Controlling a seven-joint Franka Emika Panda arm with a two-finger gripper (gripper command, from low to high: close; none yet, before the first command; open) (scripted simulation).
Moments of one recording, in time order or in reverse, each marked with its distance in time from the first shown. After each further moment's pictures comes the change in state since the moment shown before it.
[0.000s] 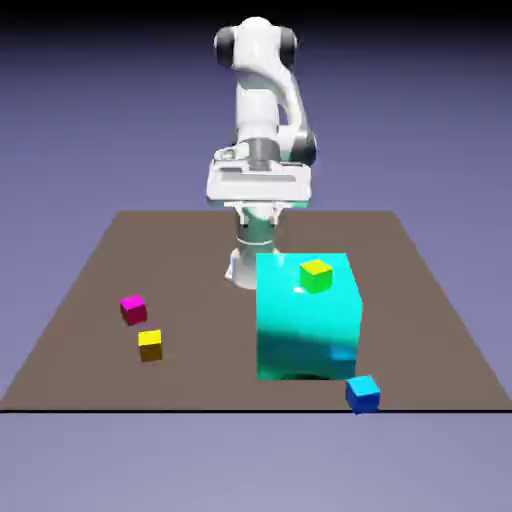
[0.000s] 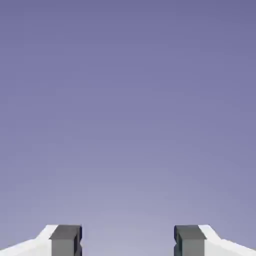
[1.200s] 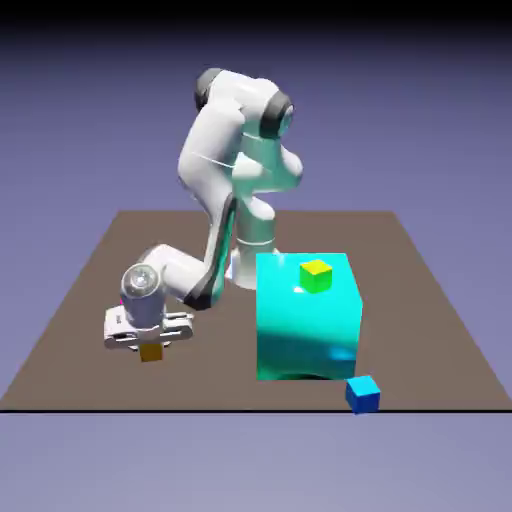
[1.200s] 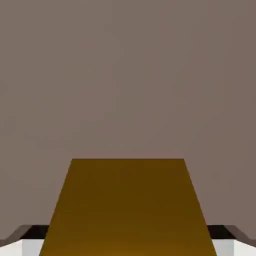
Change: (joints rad) arm 0.091 1.022 -0.551 0.505 -0.032 -0.673 -0.580
